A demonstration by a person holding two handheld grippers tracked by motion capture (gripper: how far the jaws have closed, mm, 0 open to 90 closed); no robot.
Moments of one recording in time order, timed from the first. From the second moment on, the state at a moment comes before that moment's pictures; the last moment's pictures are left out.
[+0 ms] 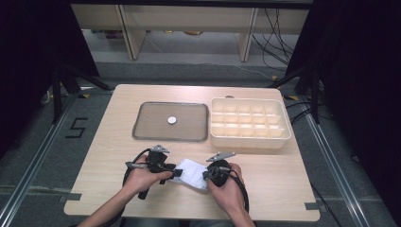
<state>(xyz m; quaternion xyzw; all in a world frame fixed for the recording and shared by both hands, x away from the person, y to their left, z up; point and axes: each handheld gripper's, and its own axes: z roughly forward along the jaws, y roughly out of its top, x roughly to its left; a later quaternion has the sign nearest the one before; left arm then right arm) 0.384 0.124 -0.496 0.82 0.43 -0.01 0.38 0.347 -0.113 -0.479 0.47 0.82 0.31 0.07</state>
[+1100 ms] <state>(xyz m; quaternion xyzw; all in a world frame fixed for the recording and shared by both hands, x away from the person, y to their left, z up) 0.385 0.133 -0.500 0.82 0.45 -0.03 0.35 0.346 -0.114 -0.482 0.46 0.83 0.31 0.07</state>
